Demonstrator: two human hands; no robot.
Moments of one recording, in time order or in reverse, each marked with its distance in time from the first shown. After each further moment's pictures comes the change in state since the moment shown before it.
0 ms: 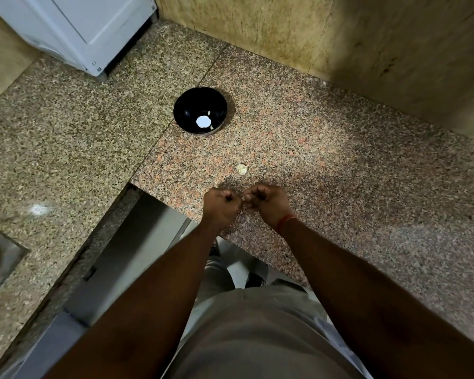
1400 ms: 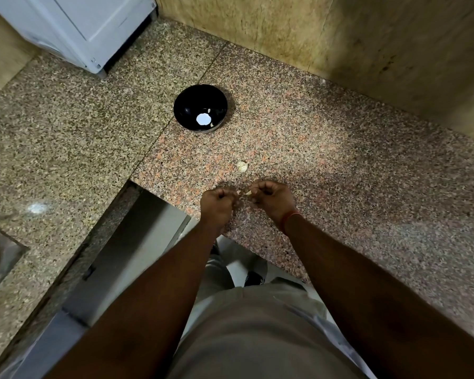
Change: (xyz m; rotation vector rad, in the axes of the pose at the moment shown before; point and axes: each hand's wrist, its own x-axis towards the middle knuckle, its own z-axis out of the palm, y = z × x) left_hand -0.006 -0.004 0.001 -0.324 0.032 -0.257; right_hand -0.008 -0.008 -0.004 0.109 0.077 0.109
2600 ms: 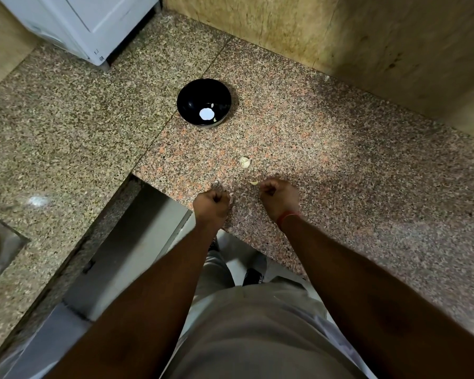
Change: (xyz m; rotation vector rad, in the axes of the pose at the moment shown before) left_hand 0.005 -0.032 -0.016 0.254 0.141 0.048; right_hand 0.000 0.011 -0.001 -0.566 0.253 -0.185
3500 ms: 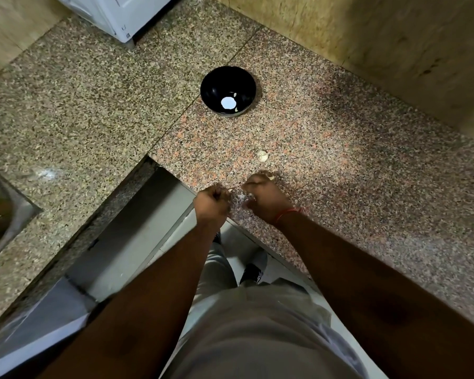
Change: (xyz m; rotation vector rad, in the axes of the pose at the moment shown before) left_hand -0.019 -0.003 -0.030 -0.056 0.087 -0.119; right_hand -0.002 -0.031 0.032 -0.478 -0.495 -0.539
